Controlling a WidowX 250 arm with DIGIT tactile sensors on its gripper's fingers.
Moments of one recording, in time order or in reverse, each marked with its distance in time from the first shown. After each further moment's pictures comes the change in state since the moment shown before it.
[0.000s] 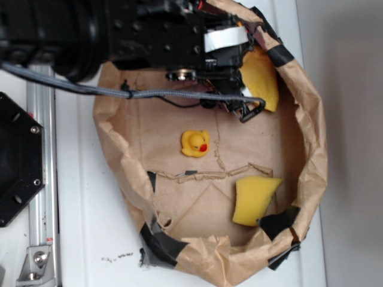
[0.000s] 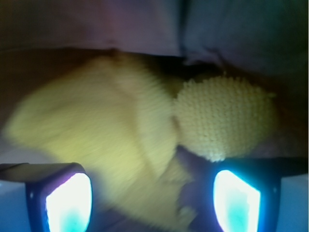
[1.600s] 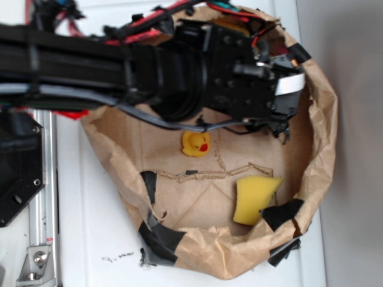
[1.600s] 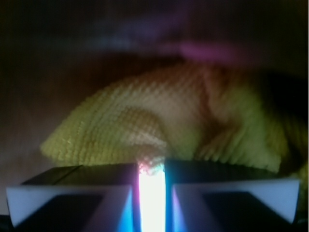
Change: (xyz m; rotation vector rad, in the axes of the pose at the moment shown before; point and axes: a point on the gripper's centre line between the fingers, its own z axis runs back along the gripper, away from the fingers) arm 0.024 -0.045 -0.029 0.039 -0.002 -0.057
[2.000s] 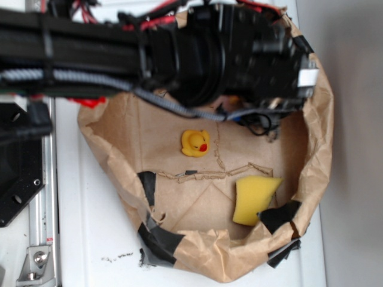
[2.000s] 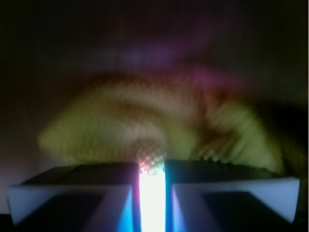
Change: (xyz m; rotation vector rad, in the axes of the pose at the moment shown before) arm -0.010 0.012 0.026 -0.027 0.227 -0.275
